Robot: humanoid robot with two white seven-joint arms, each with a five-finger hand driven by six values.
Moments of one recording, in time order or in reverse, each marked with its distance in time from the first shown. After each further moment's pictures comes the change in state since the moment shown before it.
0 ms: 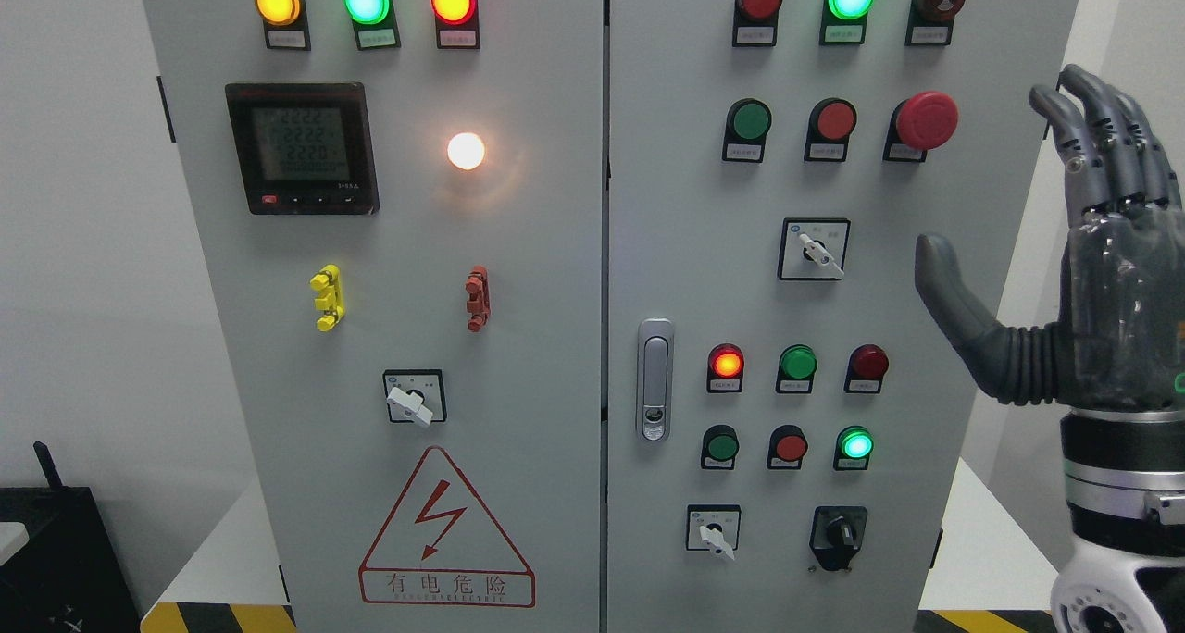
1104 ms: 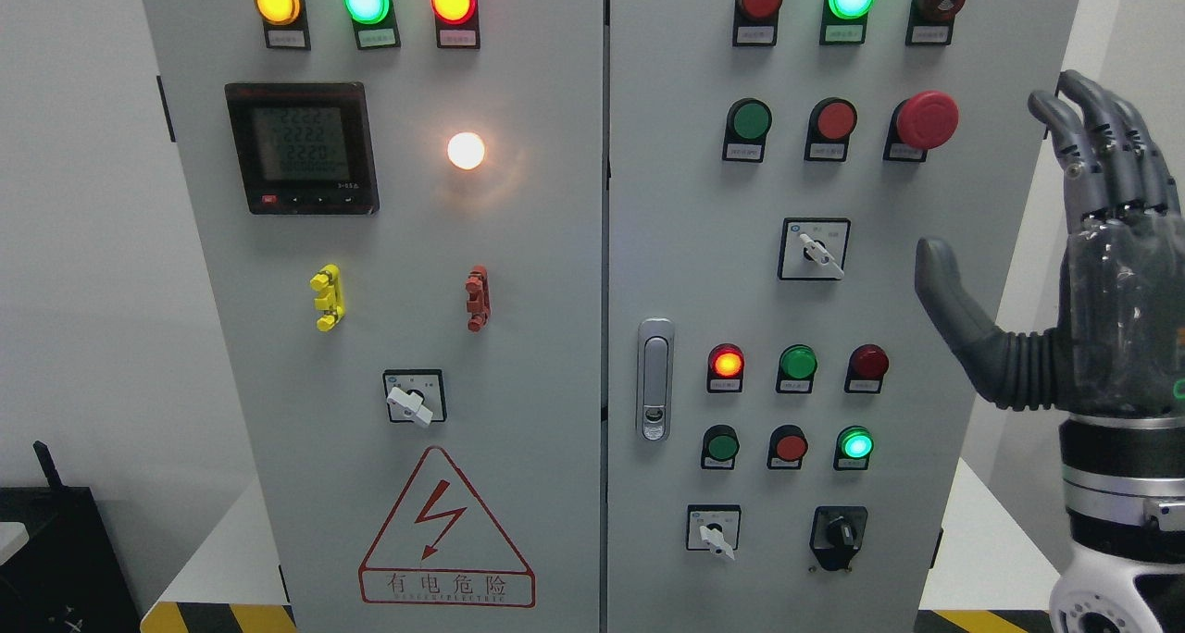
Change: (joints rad) left arm 0.000 0.000 0.000 0.000 0.000 0.000 0.000; right arm 0.006 0.006 -0.001 -0.005 0.000 -0.009 -0.011
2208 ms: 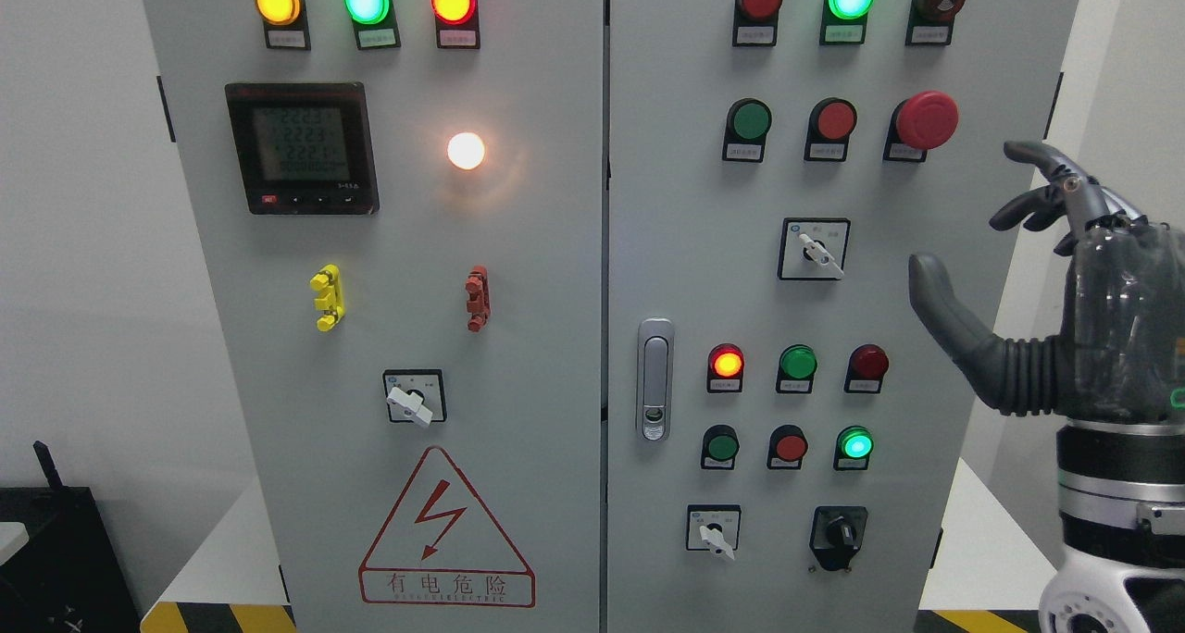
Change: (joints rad) left arm 0.000 0.000 0.000 0.000 0.000 0.000 0.000; right arm 0.025 0.017 0.008 0.008 -0.002 0.090 -0.008
